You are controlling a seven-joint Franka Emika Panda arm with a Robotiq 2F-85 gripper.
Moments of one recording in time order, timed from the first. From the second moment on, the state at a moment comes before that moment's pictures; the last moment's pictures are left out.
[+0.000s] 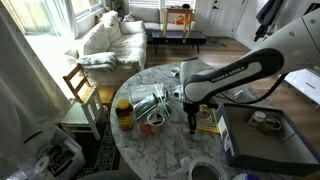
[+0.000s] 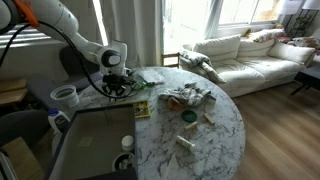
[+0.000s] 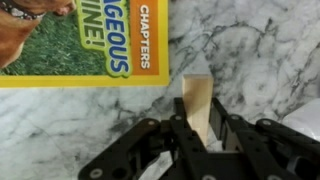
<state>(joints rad) -0.03 0.60 0.17 -1.81 -0.02 2.11 -0.73</state>
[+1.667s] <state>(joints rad) -0.03 0.59 0.17 -1.86 -0.02 2.22 -0.69</state>
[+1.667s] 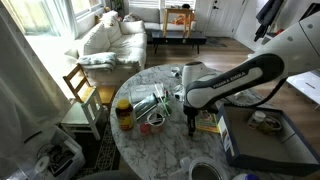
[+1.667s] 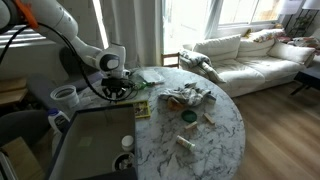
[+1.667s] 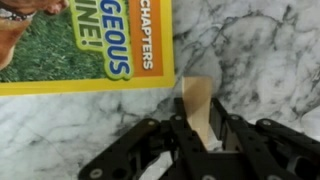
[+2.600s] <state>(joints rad) -0.03 0.57 0.17 -1.86 -0.02 2.20 -0.71</state>
